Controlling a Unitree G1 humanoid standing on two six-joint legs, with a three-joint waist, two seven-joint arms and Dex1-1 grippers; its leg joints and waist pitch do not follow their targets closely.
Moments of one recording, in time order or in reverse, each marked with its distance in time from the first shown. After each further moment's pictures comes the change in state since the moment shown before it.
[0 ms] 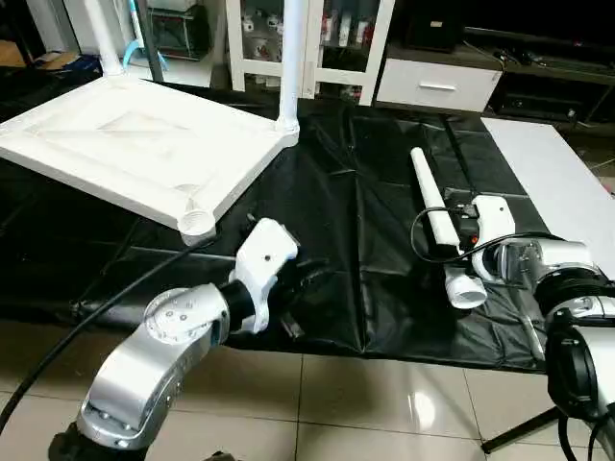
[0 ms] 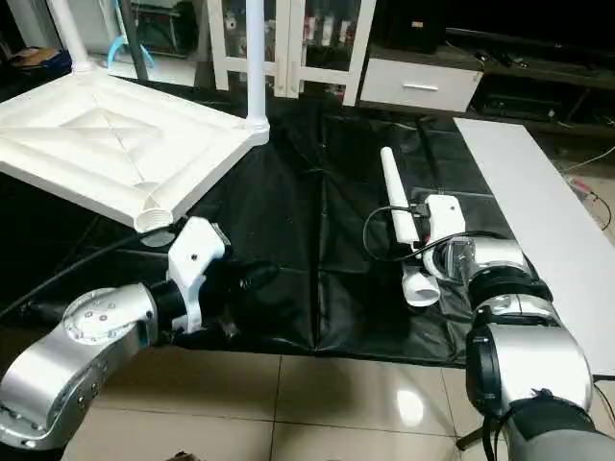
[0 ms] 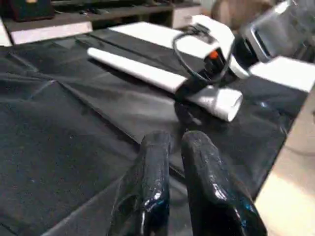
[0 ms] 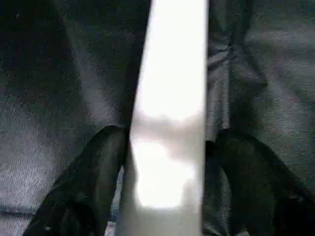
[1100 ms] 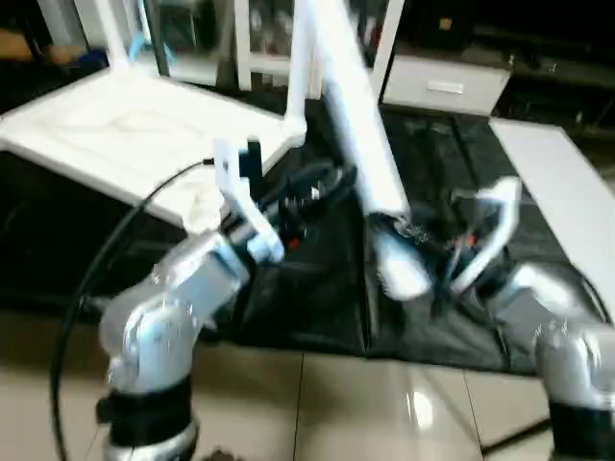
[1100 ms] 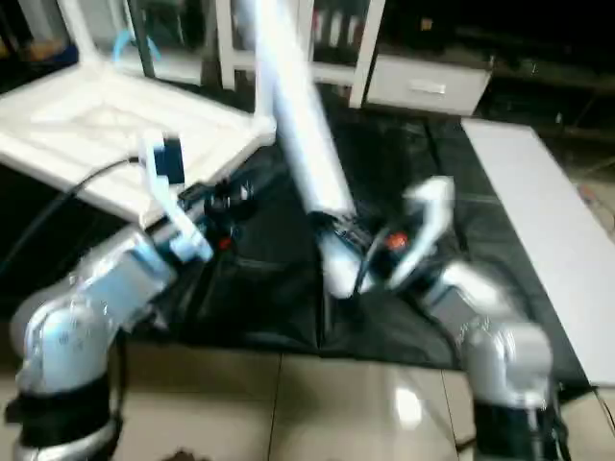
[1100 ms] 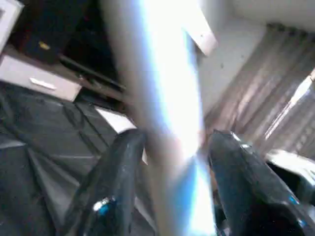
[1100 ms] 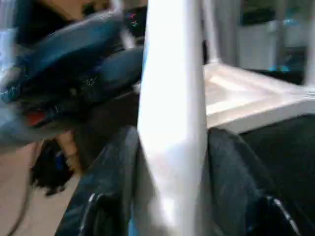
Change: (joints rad) left arm -0.231 -0.348 0.370 0.086 -0.465 0.218 0.246; right arm 0.672 0.117 0.104 -1.439 0.526 0.011 0.372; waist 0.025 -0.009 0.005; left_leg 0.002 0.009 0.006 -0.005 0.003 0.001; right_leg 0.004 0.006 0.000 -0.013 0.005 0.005
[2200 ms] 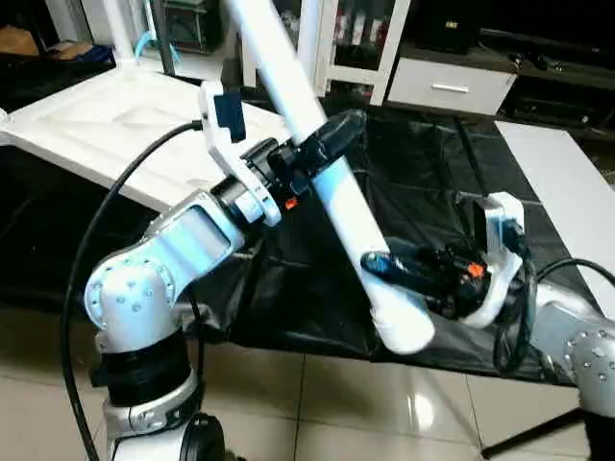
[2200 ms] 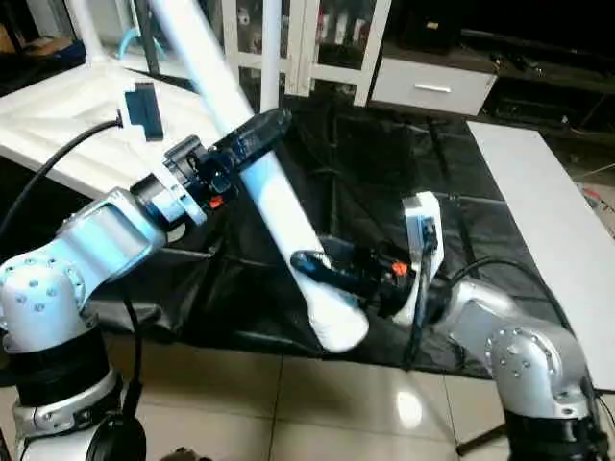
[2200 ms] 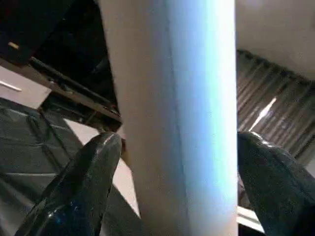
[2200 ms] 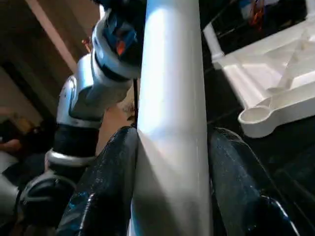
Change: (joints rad) left arm -0.151 0.009 0.133 0.015 -0.315 0.167 0.182; right arm 0.013 -0.120 -0.069 -0.024 0.299 0.265 0.156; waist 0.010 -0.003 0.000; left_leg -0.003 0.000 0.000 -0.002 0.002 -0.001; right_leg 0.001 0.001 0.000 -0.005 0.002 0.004
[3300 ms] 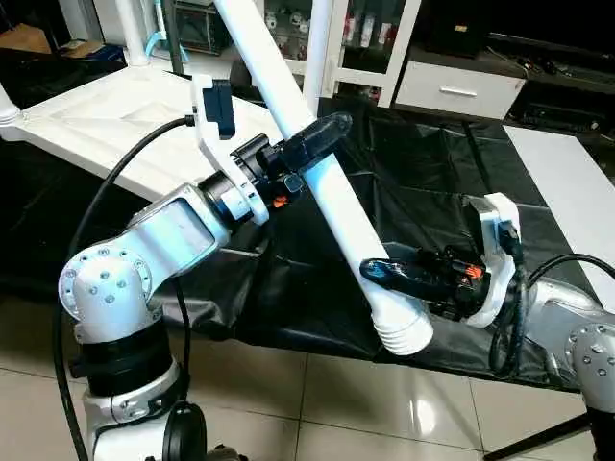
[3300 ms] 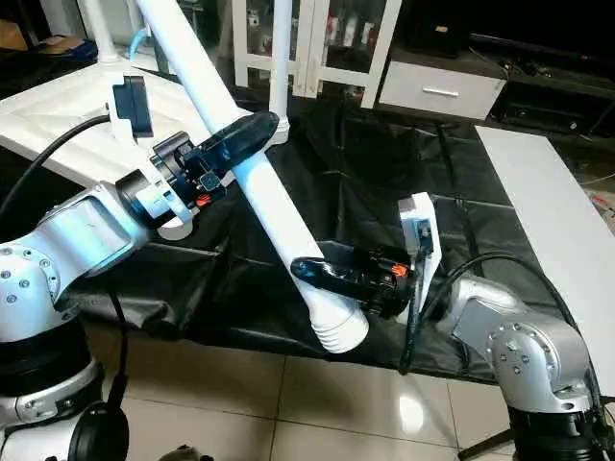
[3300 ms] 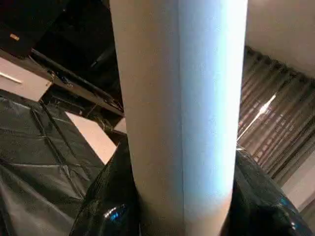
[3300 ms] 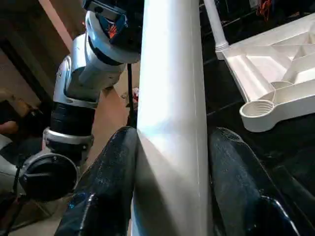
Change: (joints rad) left arm -0.027 0.103 0.017 0.044 -0.125 0.045 0.062; right arm -0.020 -0.026 0.035 0.013 -0.054 -0.037 0.010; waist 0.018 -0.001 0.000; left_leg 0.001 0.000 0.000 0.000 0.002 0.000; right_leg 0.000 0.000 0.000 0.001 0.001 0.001
